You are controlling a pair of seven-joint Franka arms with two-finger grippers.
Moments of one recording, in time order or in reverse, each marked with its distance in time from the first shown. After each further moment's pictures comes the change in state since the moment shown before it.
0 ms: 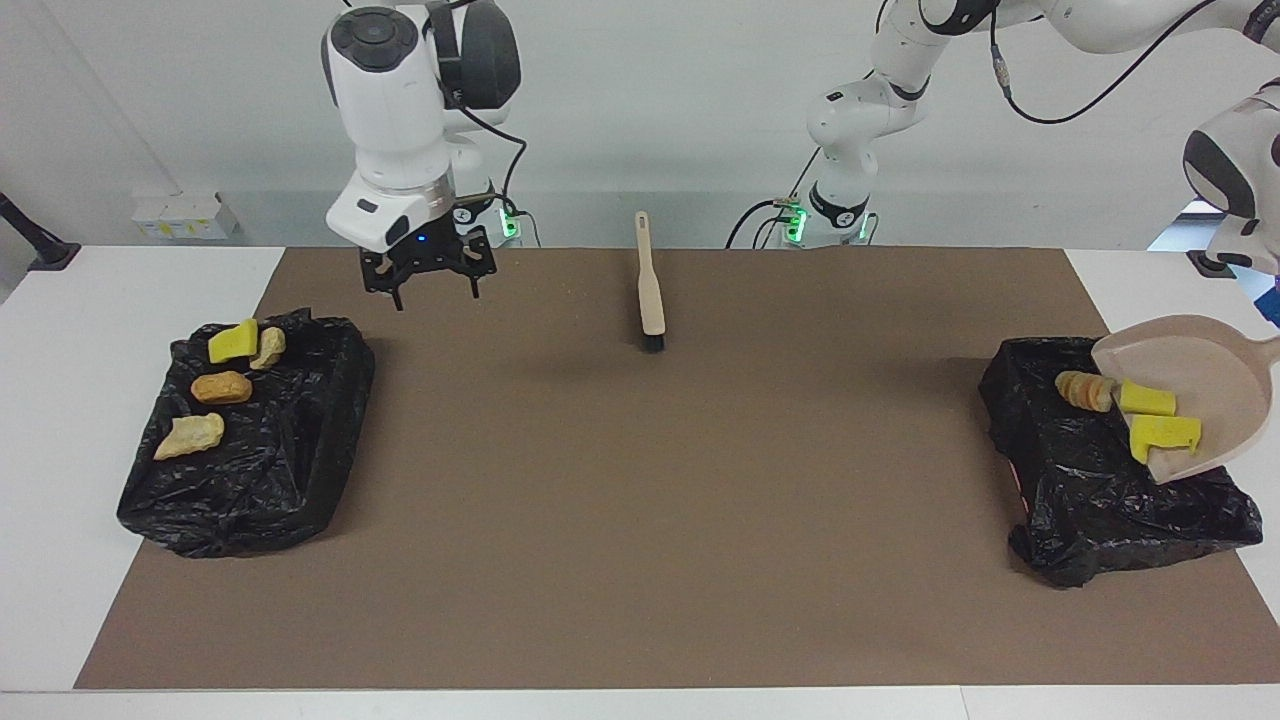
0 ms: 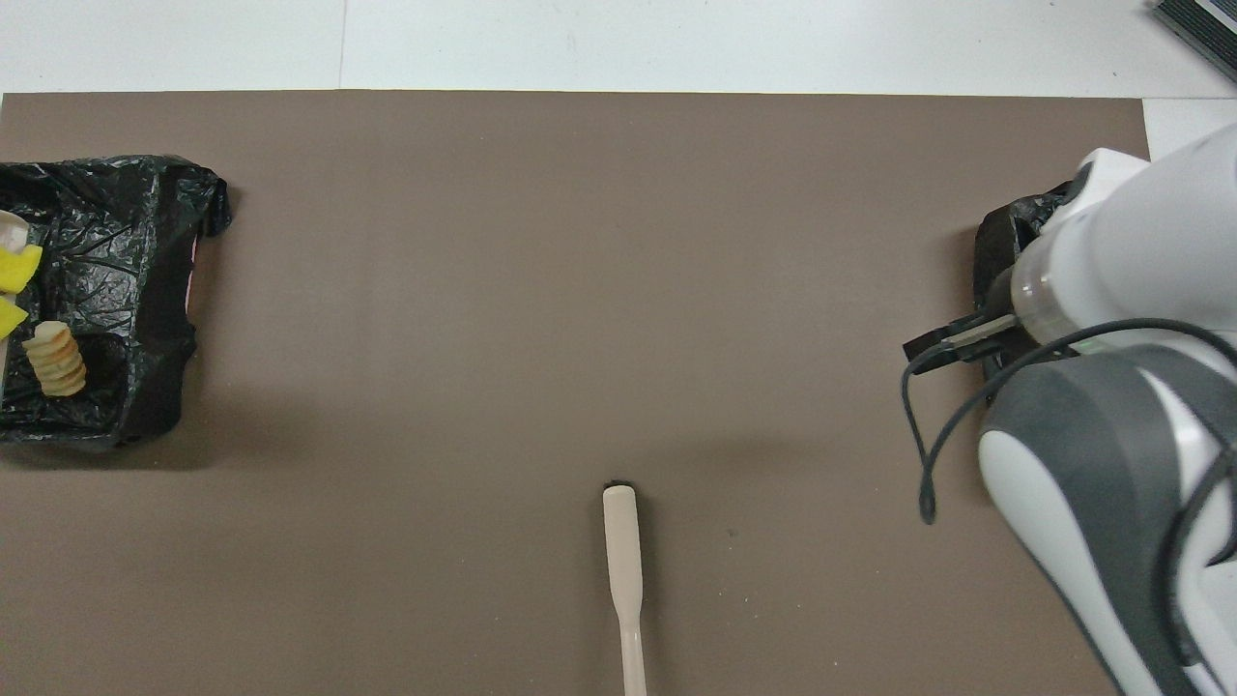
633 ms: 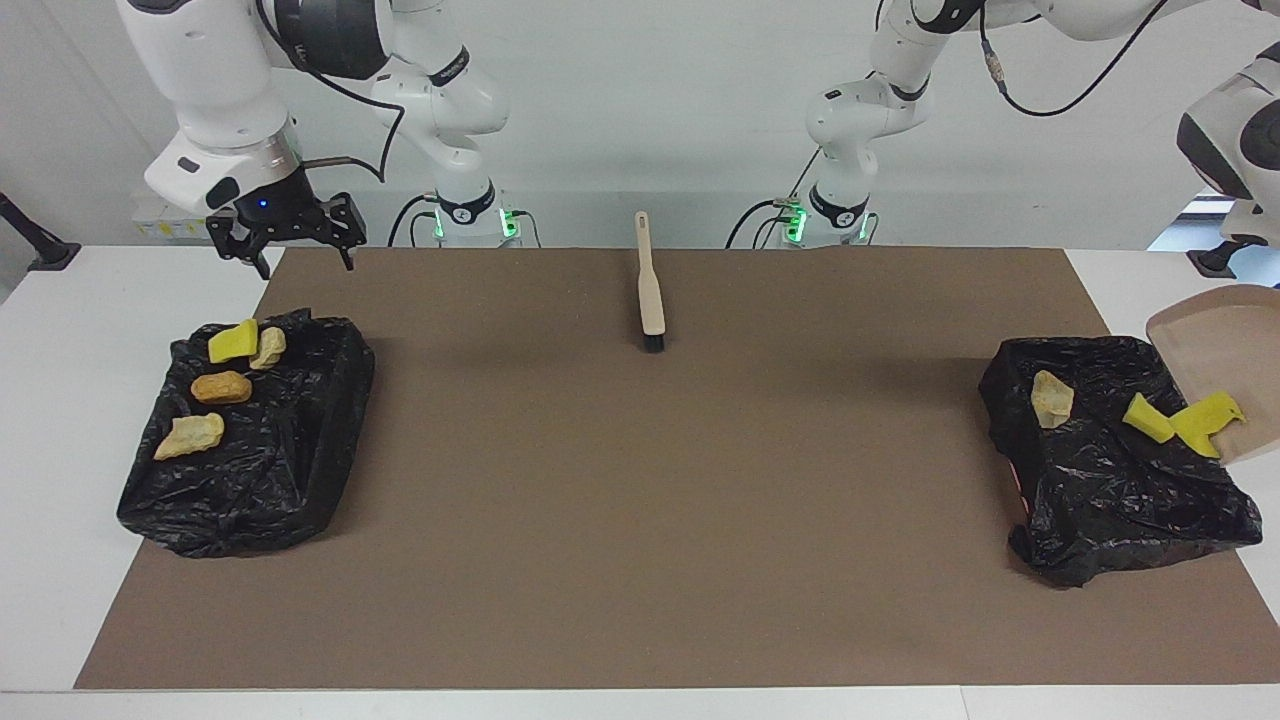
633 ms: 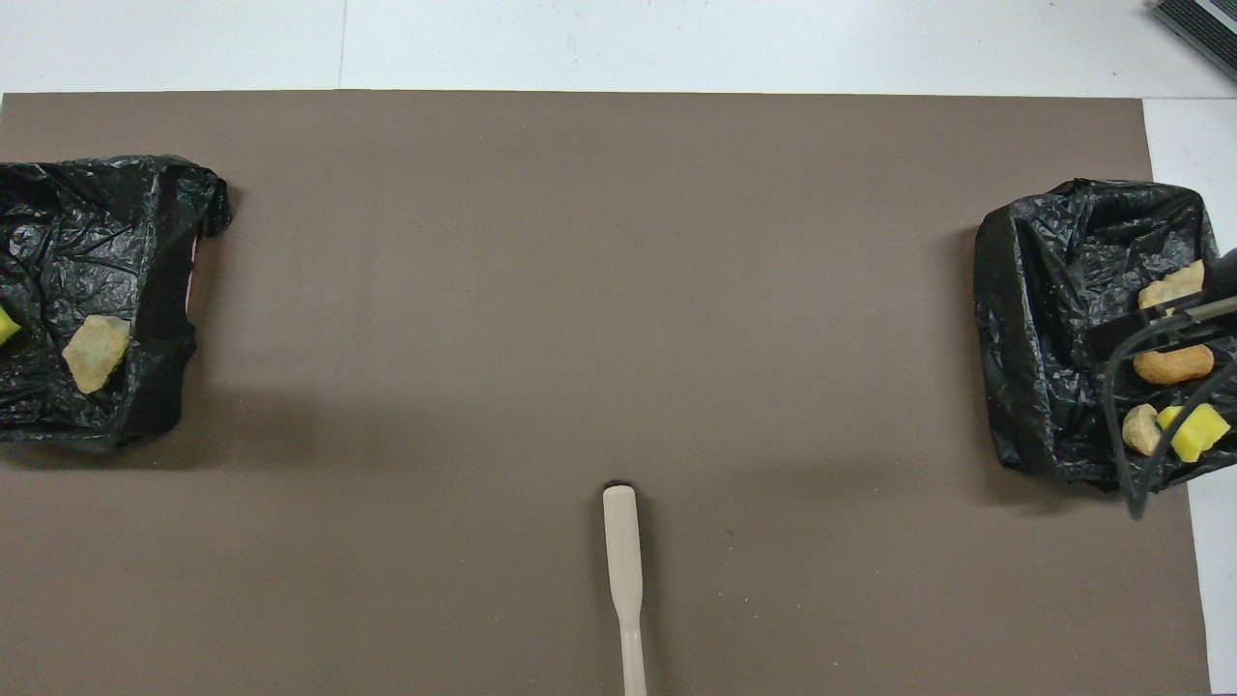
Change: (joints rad) left arm -0.090 -0.015 -0.002 0.073 0.211 -0.115 -0.052; right arm -0.179 0.001 0.014 0.126 0.028 -0.141 -0.037
